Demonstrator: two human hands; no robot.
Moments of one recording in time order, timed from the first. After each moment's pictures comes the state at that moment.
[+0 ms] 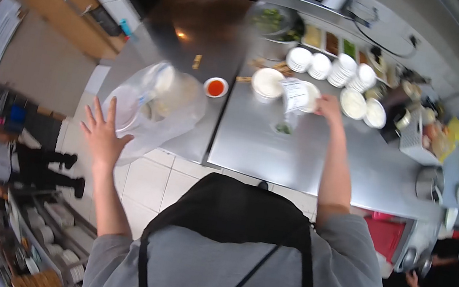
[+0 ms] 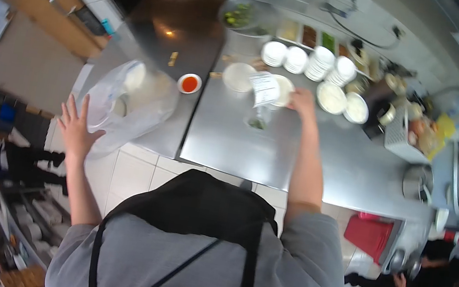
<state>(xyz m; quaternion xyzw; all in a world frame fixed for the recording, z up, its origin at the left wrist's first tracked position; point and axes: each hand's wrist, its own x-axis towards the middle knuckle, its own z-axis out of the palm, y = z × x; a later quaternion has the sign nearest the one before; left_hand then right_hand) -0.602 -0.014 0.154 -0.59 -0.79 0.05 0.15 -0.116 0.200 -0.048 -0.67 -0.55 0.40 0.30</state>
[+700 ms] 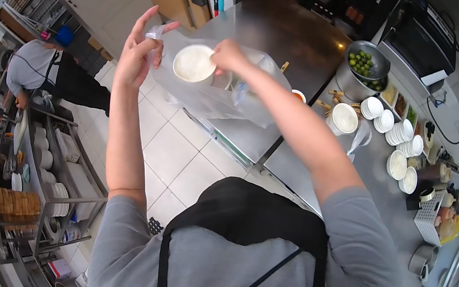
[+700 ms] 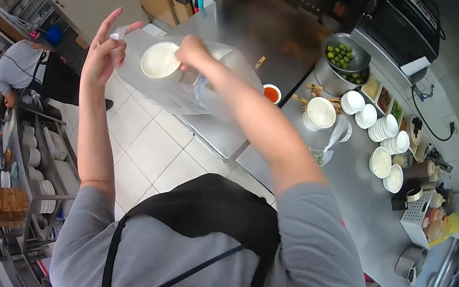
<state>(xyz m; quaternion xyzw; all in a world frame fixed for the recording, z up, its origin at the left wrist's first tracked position) -0.712 -0.011 0.219 -0.46 -0.50 -0.66 -0.32 -0.609 0.147 0.119 -0.31 -0.81 0.48 0.12</state>
